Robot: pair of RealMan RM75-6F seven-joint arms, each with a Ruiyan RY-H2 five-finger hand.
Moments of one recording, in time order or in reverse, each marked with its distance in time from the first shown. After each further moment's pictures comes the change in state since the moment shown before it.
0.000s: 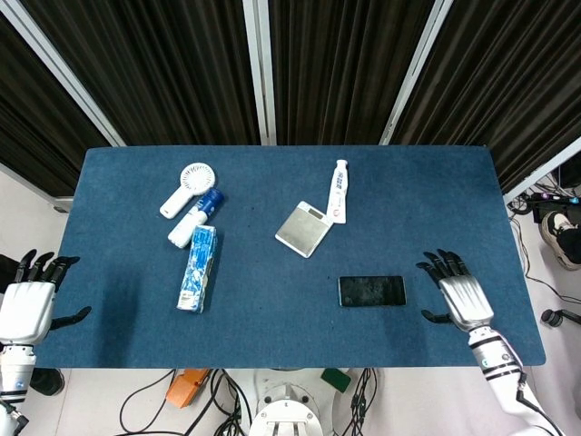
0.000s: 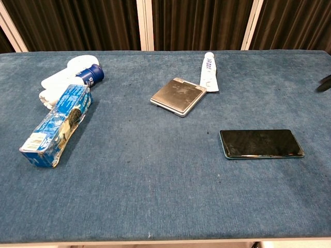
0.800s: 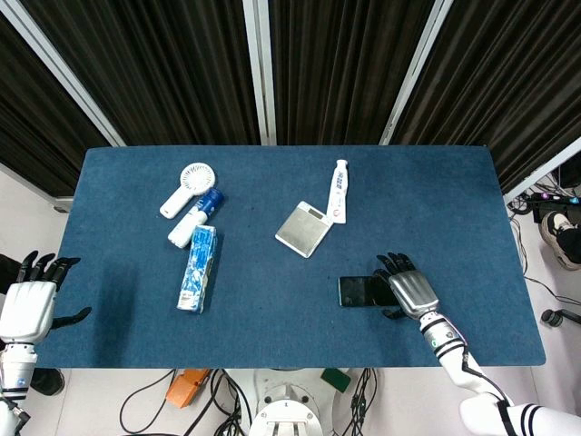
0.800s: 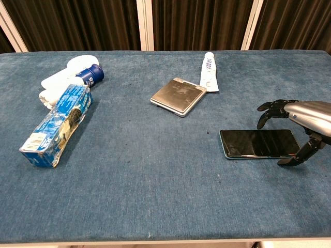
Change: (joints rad) left arm -0.007 -0.013 -0.001 0.028 -0.020 -0.030 -0.015; right arm 0.154 -0.205 0.007 0.133 0.124 -0.188 -0.105
